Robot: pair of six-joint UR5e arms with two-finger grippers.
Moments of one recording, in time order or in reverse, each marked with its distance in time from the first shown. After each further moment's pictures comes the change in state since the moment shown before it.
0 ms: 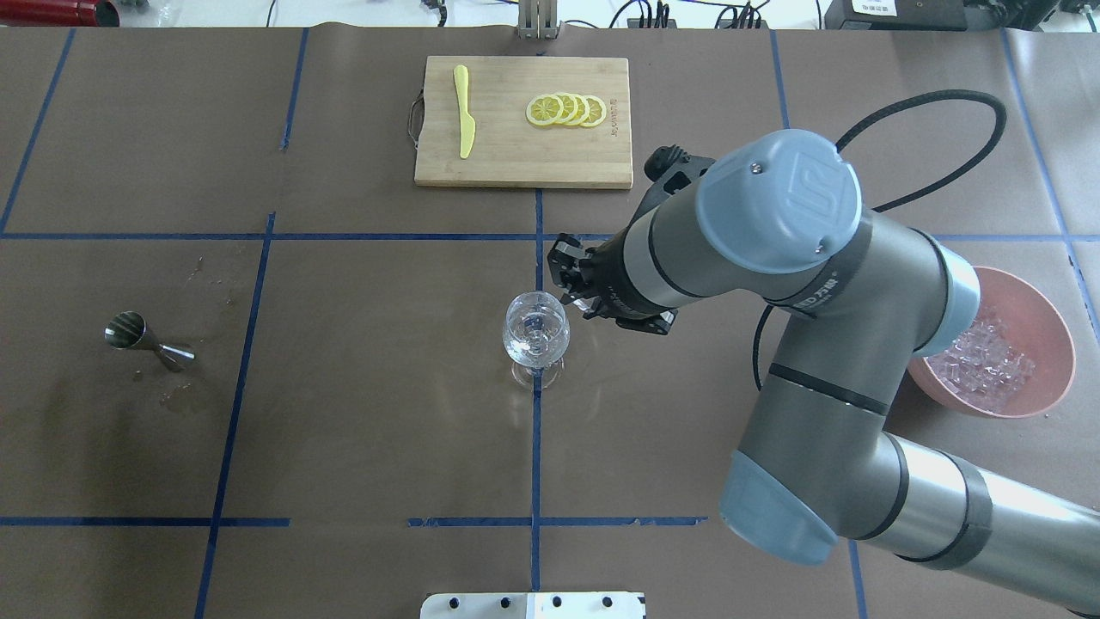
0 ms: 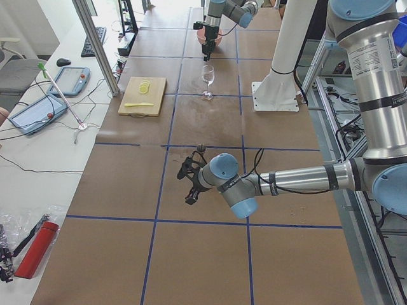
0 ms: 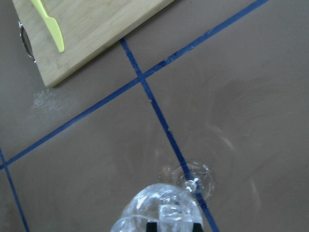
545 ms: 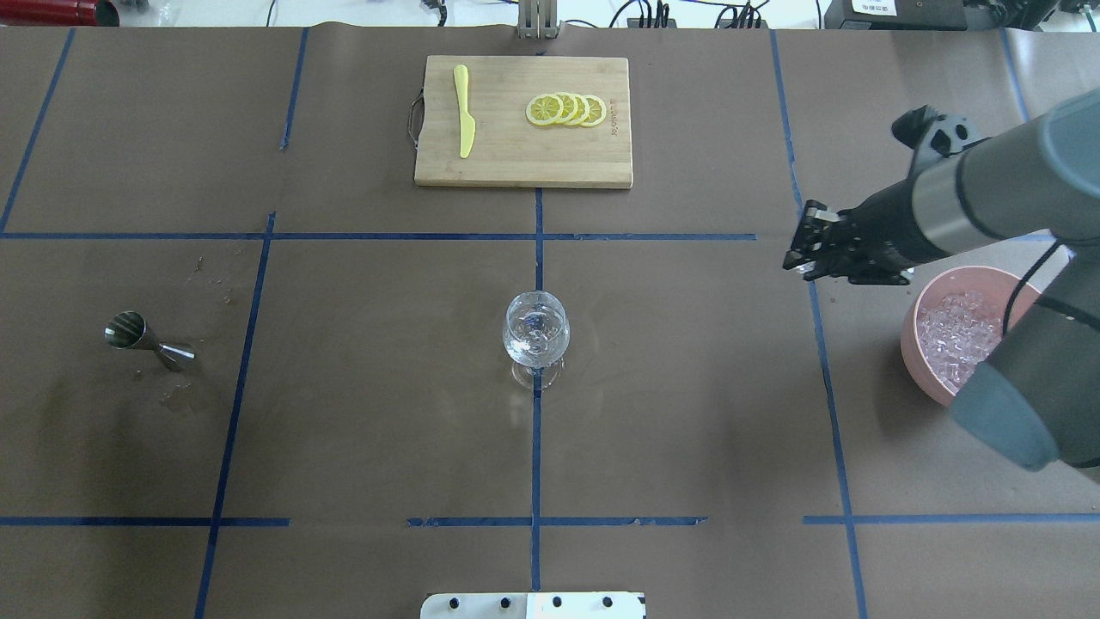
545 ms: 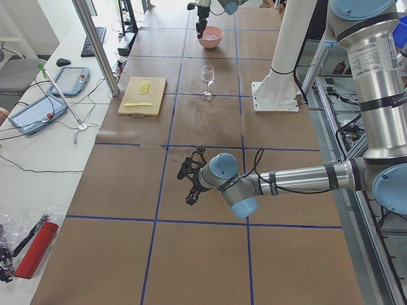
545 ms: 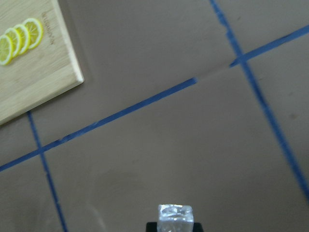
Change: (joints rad) left arm 0.000 0.001 -0.003 0.005 -0.002 -0.001; right arm 0.242 -0.390 0.070 0.219 0.210 -0.235
